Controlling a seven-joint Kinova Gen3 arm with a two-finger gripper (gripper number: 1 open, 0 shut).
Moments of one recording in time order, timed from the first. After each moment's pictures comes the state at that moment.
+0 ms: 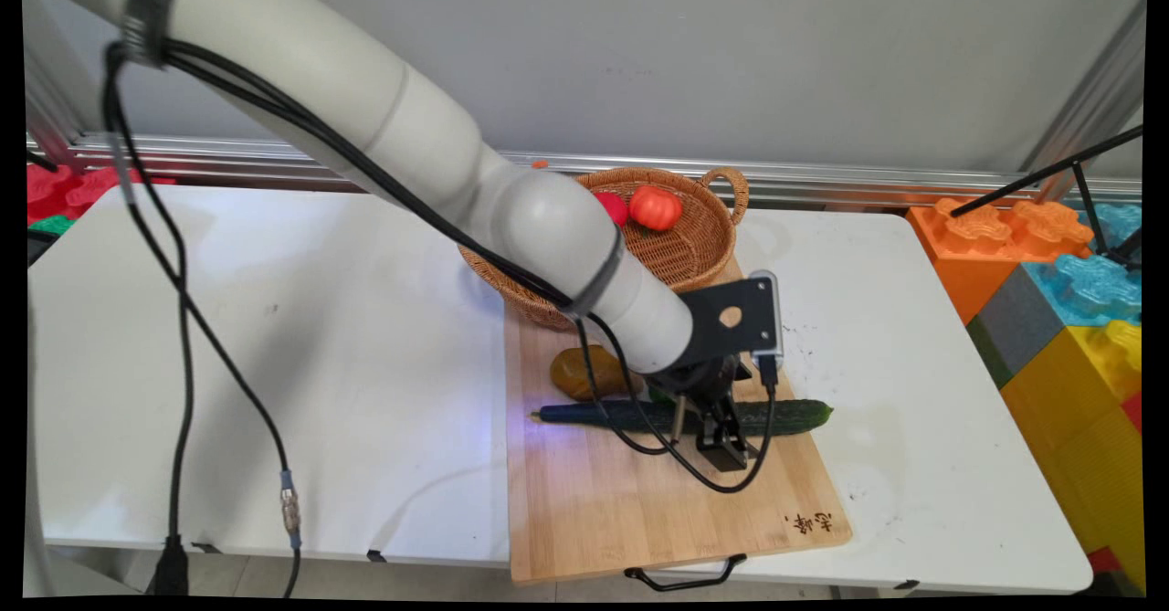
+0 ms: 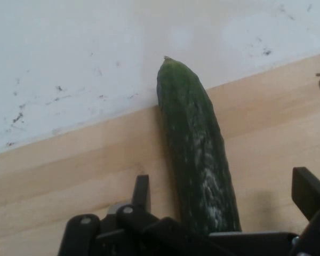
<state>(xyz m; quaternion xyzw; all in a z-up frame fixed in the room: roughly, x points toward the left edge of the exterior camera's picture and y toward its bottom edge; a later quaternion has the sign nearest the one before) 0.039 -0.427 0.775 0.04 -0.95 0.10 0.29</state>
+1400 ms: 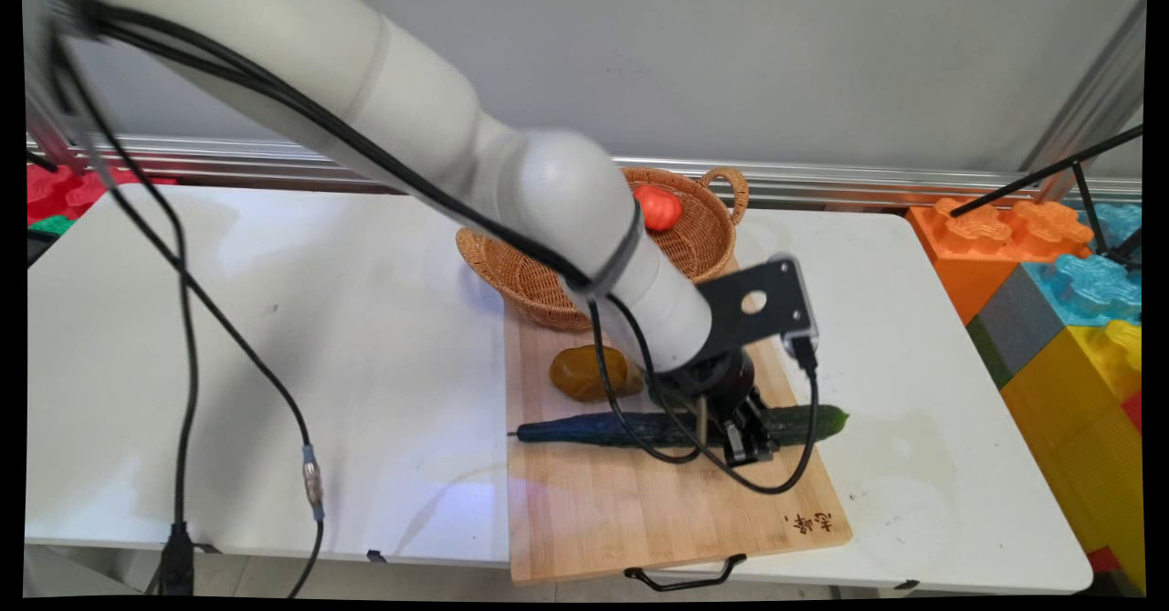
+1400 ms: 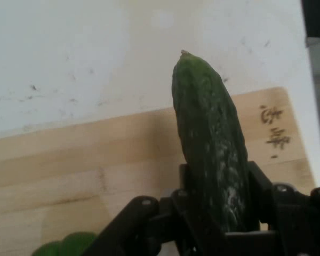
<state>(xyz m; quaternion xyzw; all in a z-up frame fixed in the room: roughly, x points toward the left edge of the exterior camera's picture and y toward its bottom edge) 0.030 -0.405 0.822 0.09 -0.95 0.06 0.29</state>
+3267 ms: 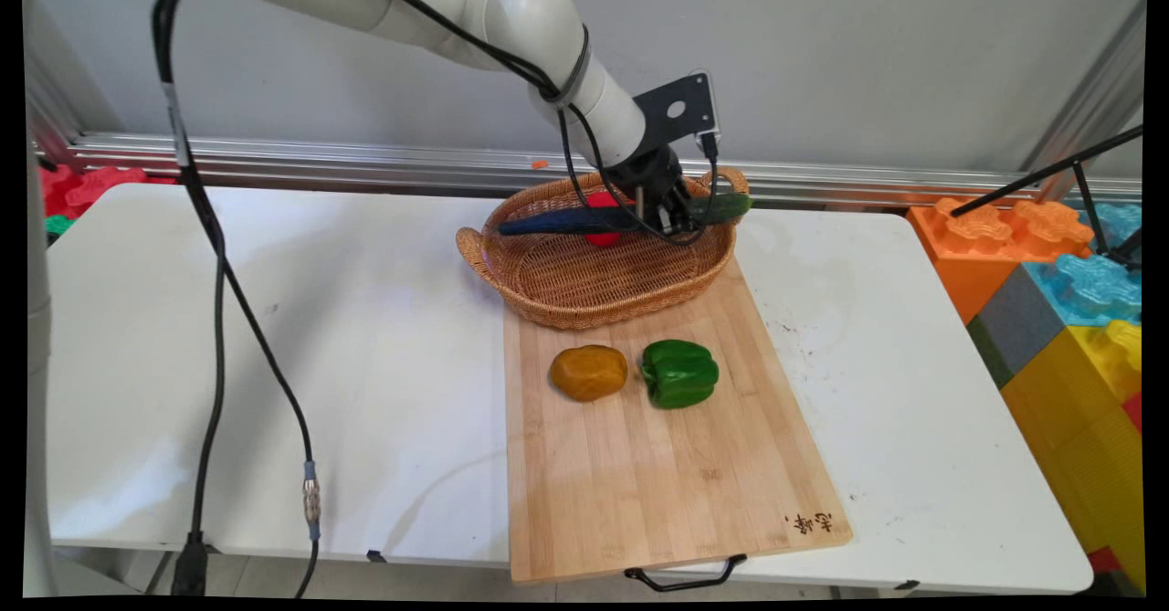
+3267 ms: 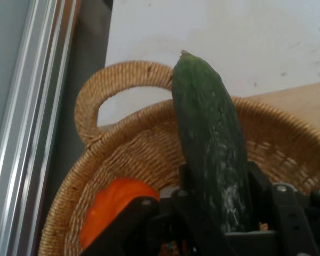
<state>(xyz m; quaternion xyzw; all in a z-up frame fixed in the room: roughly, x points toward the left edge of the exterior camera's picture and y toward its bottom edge) 0.120 -0.607 0.840 0.10 -0.94 0.21 0.25</state>
